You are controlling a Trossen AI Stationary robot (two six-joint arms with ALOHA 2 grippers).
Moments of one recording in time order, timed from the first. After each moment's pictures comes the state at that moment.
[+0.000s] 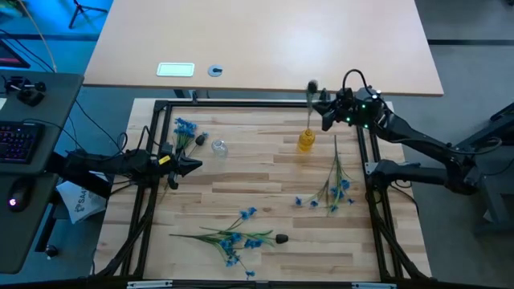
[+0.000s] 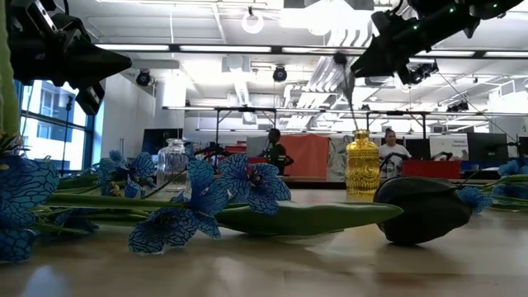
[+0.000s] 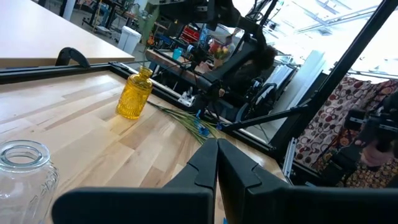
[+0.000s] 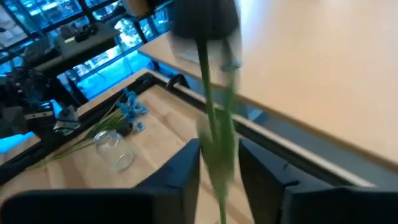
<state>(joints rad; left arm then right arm) -0.13 0.02 0.01 0.05 -0.25 -0.47 -0.66 0.91 0.75 -0.17 -0.11 0.27</state>
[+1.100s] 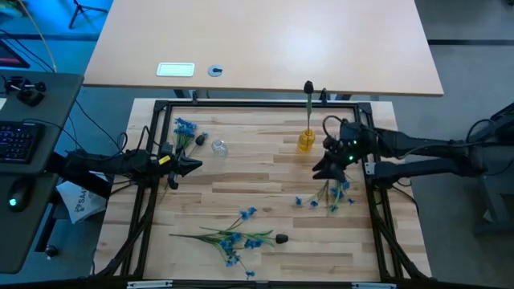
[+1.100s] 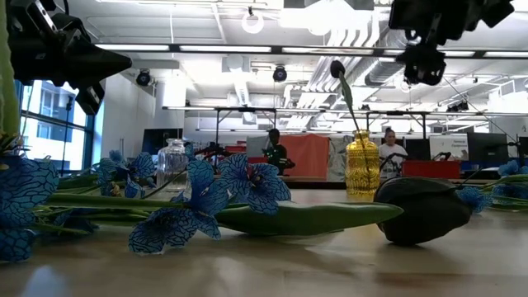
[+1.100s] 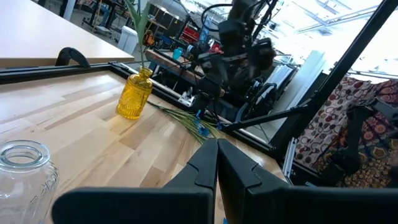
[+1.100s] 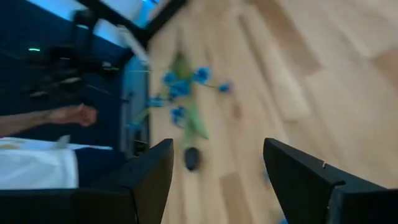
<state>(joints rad) -0.13 0.03 0.01 0.05 -0.25 -0.47 -0.15 0.85 0.70 -0.42 -0.48 0.59</state>
